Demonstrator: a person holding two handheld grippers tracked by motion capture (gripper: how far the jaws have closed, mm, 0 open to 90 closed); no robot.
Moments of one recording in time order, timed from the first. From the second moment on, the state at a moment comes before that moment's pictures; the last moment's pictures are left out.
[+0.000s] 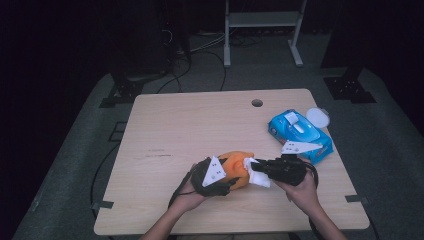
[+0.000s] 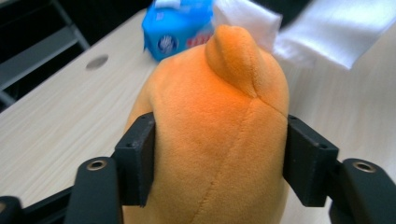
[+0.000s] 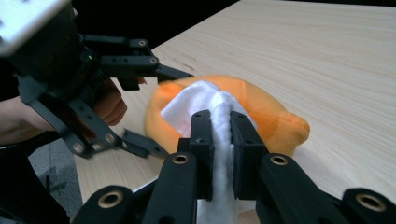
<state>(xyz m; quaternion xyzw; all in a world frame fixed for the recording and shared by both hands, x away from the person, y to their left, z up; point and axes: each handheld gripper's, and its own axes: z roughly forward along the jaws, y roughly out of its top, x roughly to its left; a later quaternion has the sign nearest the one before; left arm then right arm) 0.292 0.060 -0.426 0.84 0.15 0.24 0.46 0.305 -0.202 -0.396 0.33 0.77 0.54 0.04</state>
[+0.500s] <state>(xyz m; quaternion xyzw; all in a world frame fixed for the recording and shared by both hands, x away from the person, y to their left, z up) 0.286 0.058 -0.414 0.84 0.11 0.06 0.52 0.308 -0.204 -0.413 0.33 0.80 0.50 0.02</state>
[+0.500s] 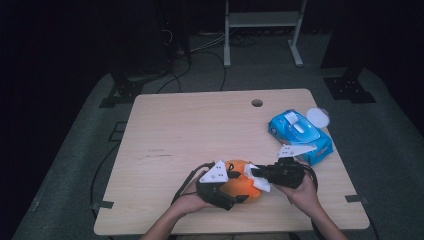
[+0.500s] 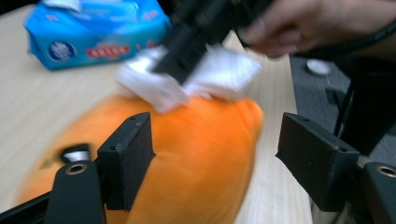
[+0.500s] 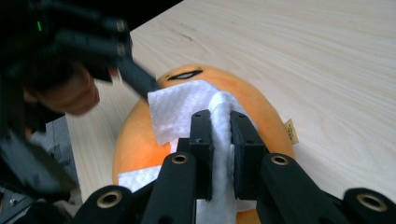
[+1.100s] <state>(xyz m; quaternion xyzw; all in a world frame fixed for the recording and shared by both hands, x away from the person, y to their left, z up) 0.297 0.051 -0.408 0.85 0.09 0.08 0.51 0.285 -0.205 -0.420 0.29 0.83 0.48 -0.02</state>
